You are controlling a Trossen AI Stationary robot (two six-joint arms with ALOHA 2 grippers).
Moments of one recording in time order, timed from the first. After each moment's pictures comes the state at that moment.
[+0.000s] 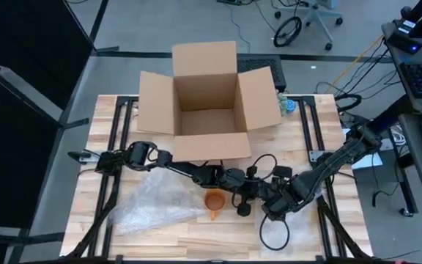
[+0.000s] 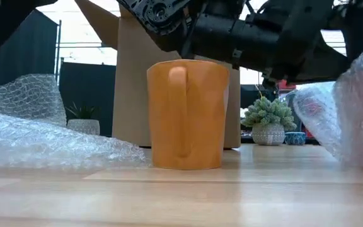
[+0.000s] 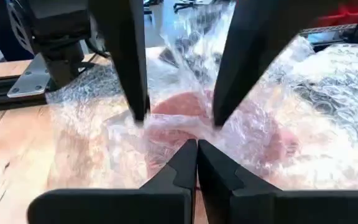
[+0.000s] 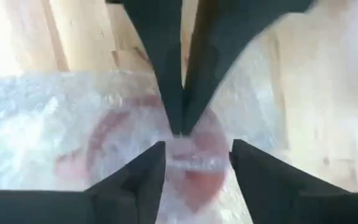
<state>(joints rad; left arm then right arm) -0.17 2.34 1.63 0.41 0.10 0.05 0.62 1.54 1.28 -1.24 0.22 0.81</state>
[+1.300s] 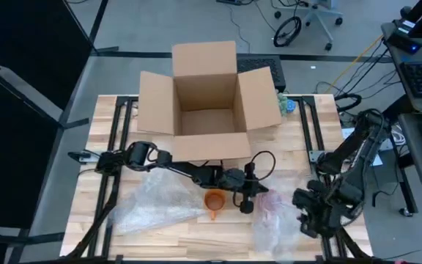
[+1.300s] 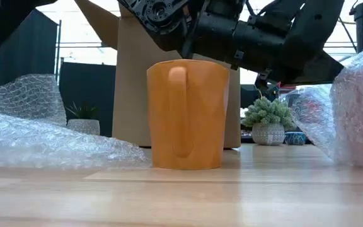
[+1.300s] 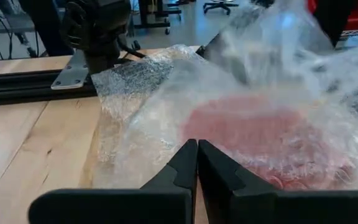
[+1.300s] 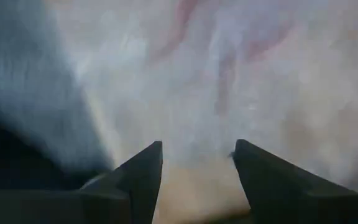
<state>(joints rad) -0.17 2.33 1.63 0.41 -0.03 0.03 1.06 1.29 1.14 -1.15 0.12 1.50</state>
